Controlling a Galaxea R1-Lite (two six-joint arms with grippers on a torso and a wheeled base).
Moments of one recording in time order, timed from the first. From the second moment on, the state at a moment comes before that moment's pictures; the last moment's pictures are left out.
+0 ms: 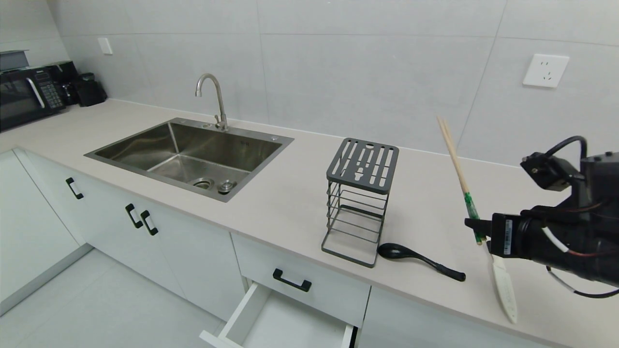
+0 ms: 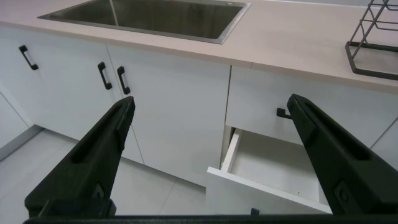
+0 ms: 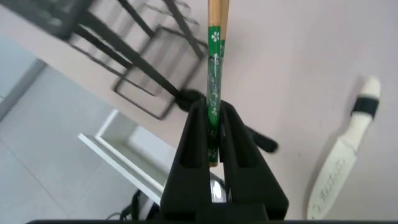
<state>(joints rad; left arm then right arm) 0.00 0.00 0.00 0.00 -0.04 0.02 0.42 1.39 -0.63 -0.22 -0.09 0.33</state>
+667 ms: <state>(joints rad) 0.00 0.00 0.00 0.00 -0.04 0.02 0.58 1.18 -0.56 -0.32 0.19 -0.03</state>
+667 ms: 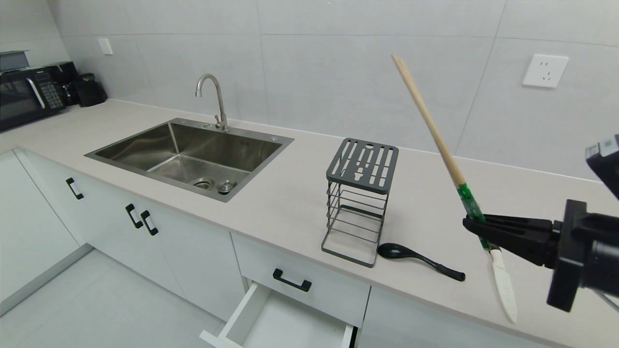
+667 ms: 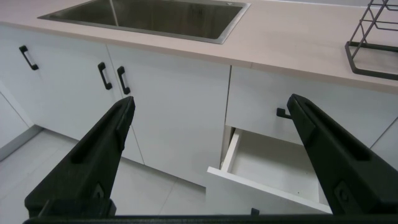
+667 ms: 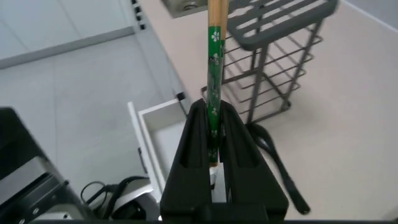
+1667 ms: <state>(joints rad) 0.00 0.00 0.00 0.00 -0.04 0.02 0.95 1.42 -0.62 -0.27 0.21 -0.04</state>
